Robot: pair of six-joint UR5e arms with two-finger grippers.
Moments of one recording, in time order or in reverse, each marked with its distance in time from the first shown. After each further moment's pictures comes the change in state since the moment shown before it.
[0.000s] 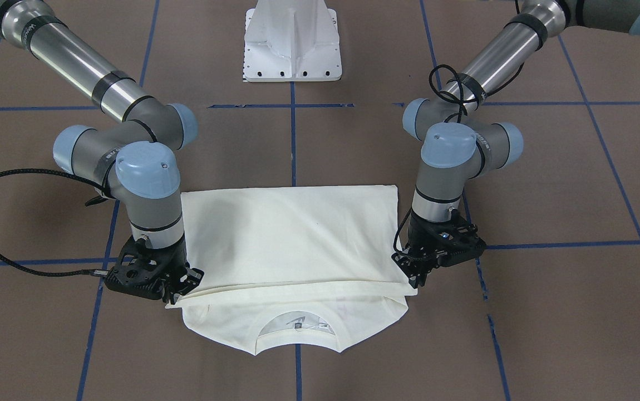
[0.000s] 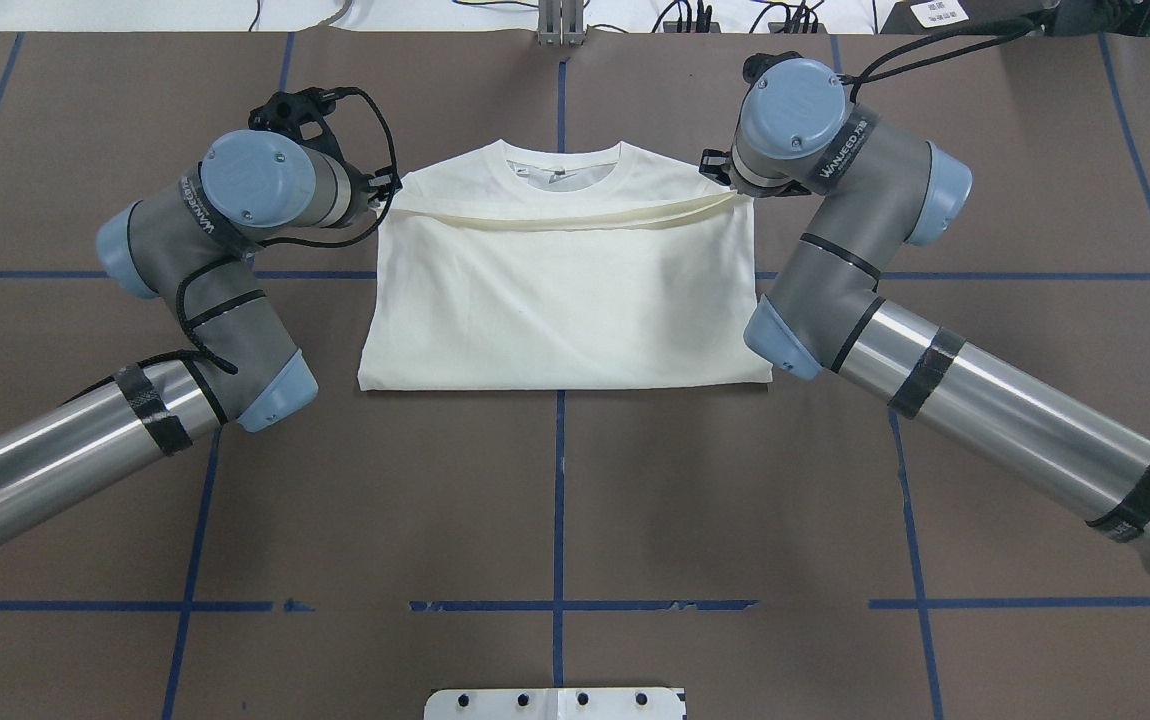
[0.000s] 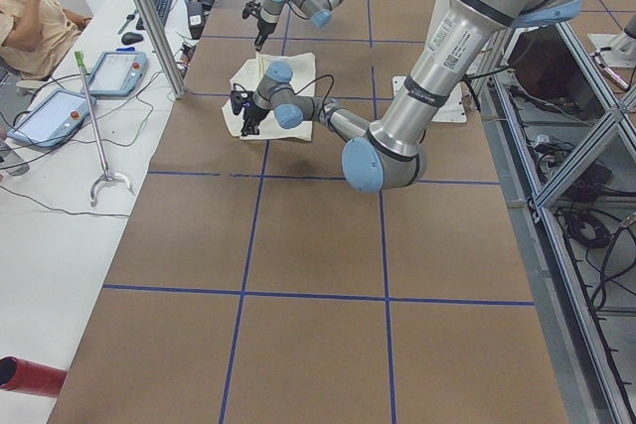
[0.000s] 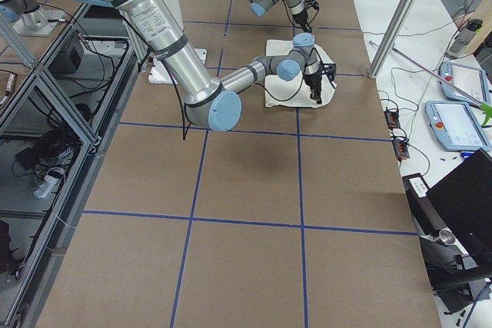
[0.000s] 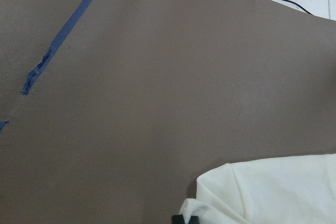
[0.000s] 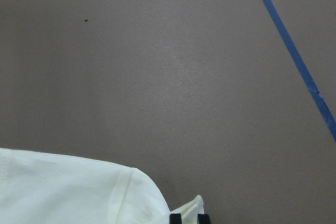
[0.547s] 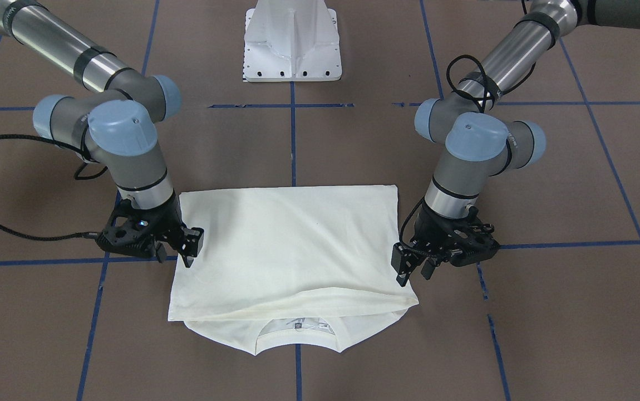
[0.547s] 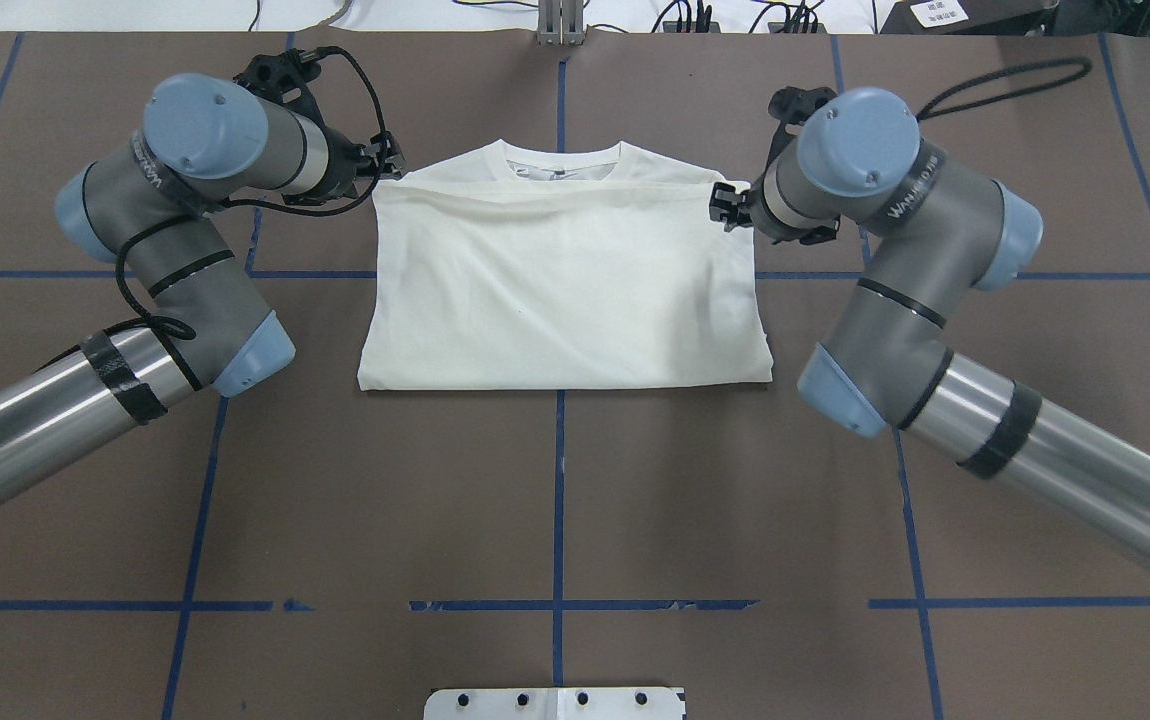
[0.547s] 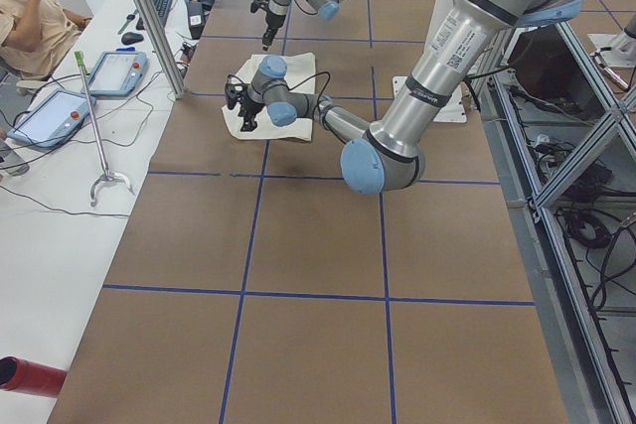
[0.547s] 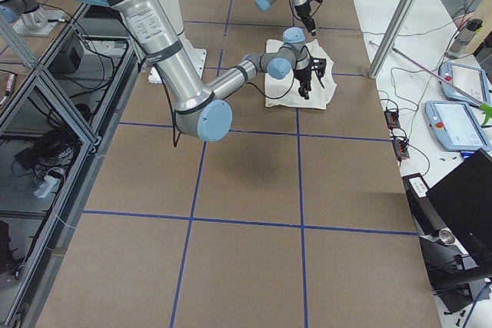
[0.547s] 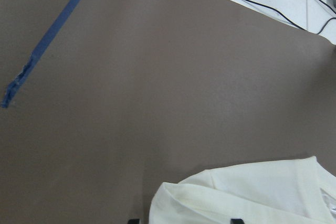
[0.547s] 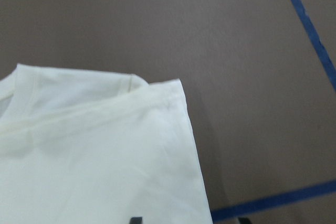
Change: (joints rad) left arm -0.066 0.012 -0.057 -0.059 -0.185 0.001; right arm -0.048 -0.208 0.304 0.004 0.115 0.095
